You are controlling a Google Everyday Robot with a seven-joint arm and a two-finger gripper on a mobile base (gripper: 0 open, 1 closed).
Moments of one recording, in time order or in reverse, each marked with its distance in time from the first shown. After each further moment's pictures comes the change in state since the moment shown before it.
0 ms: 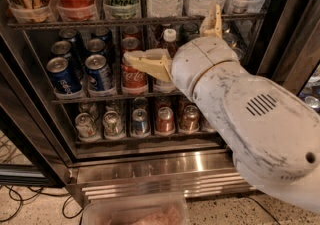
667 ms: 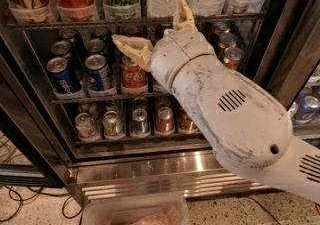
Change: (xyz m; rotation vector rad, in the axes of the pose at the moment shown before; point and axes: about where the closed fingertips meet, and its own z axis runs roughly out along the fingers) arm 0.021 -0.023 0.022 0.037 0.094 -0.027
